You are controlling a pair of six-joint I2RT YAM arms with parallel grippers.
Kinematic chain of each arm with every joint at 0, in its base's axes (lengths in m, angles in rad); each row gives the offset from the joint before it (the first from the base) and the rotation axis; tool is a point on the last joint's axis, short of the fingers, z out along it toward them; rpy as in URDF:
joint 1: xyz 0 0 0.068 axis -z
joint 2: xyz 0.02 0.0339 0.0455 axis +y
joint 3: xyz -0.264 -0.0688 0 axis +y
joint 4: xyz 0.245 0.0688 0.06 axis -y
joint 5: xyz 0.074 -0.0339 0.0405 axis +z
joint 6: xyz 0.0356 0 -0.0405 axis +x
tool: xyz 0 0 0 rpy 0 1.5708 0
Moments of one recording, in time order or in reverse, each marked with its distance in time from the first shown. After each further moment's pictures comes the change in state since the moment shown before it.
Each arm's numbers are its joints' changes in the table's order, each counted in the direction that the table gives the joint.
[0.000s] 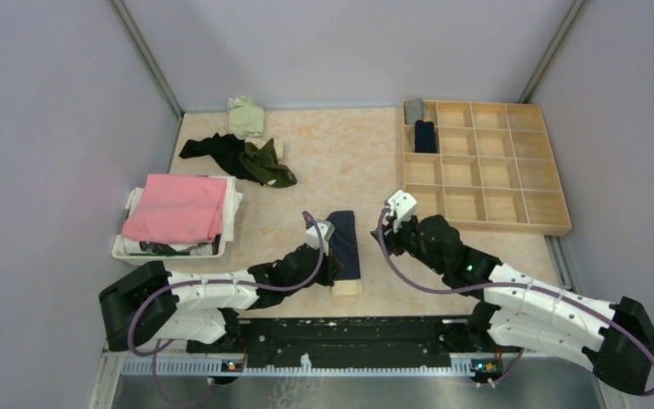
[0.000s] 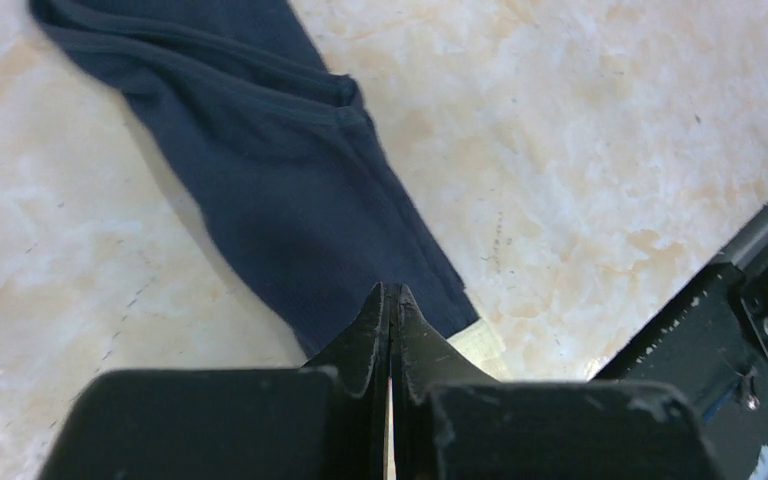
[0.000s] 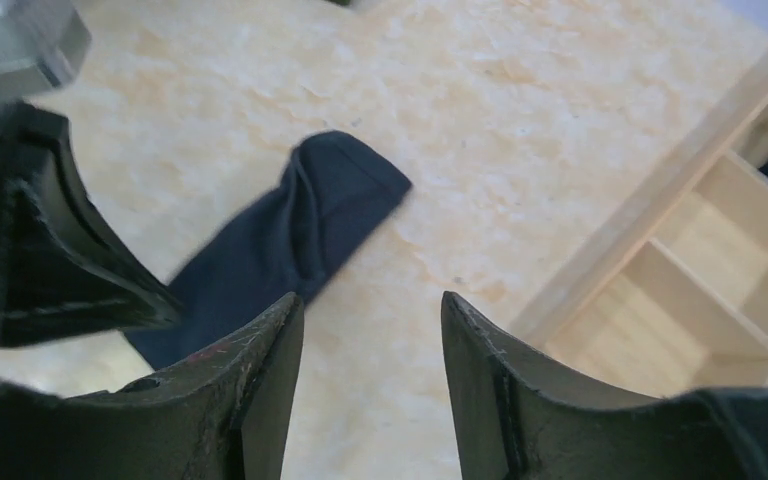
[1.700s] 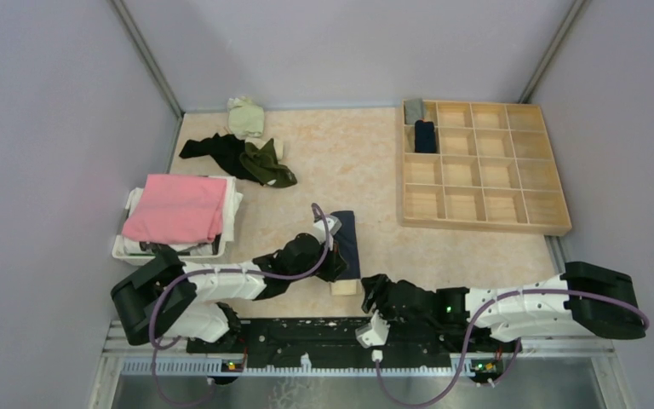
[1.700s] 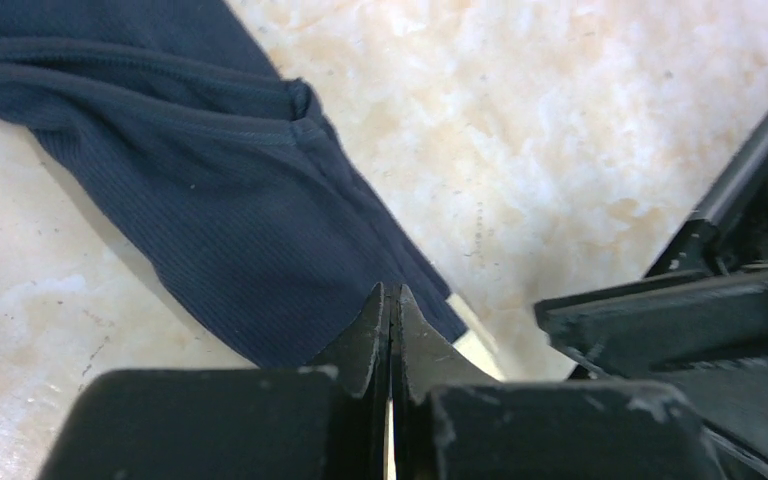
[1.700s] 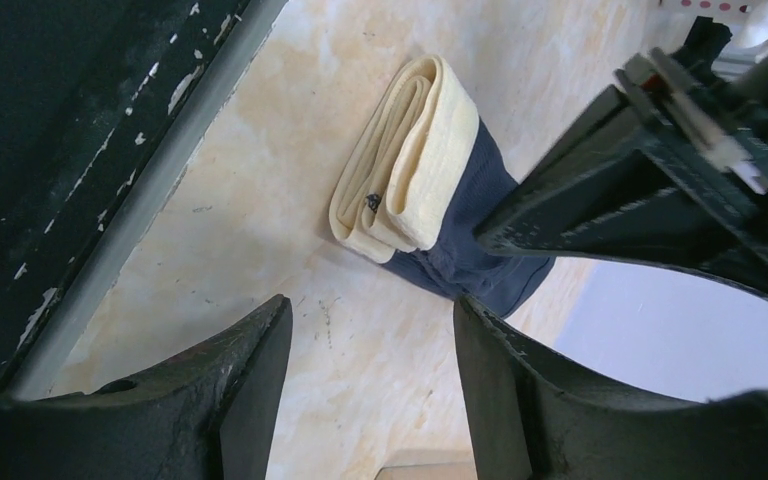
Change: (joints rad) left arm -0.117 0.145 -0.038 0.095 -0.276 0.084; right arm -0.488 0.166 0.282 0.071 0.022 -1.291
